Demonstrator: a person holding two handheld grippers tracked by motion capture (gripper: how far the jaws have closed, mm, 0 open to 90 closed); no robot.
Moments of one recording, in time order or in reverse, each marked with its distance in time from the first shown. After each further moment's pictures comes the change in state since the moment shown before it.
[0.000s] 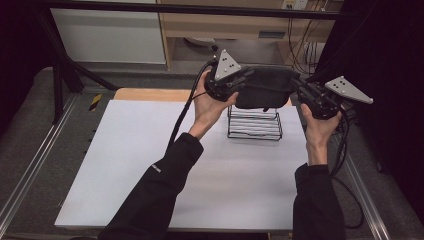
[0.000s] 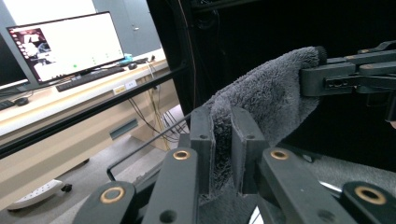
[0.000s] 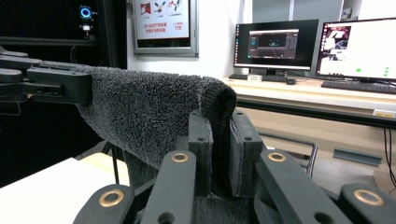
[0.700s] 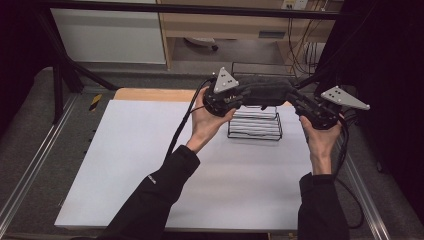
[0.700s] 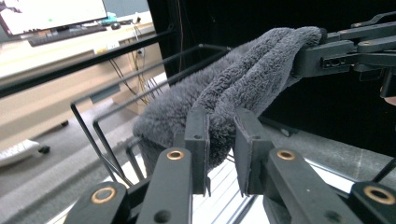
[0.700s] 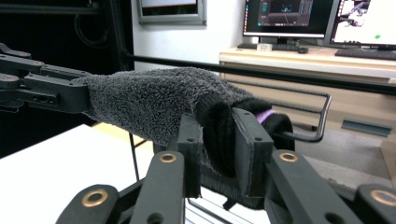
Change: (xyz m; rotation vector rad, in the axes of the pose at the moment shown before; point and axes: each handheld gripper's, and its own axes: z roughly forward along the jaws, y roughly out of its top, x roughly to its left) left arm -0.016 -0.030 -0.008 0.123 -0.047 -0.098; right arm 0.004 -0.017 -0.013 0.131 0.032 0.008
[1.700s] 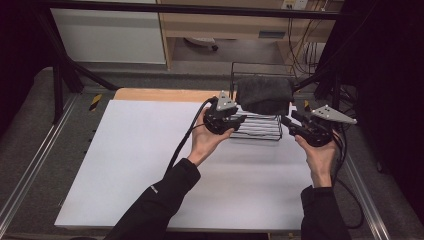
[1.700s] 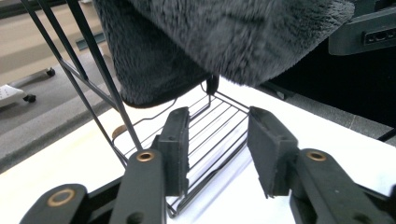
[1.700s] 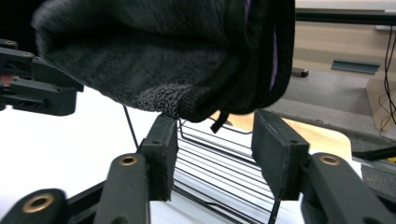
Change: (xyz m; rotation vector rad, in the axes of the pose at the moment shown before) left arm -0.008 -0.061 0.019 0.169 -0.007 -0.067; right arm 0.003 -0.049 -0.007 0.201 -0.069 0.054
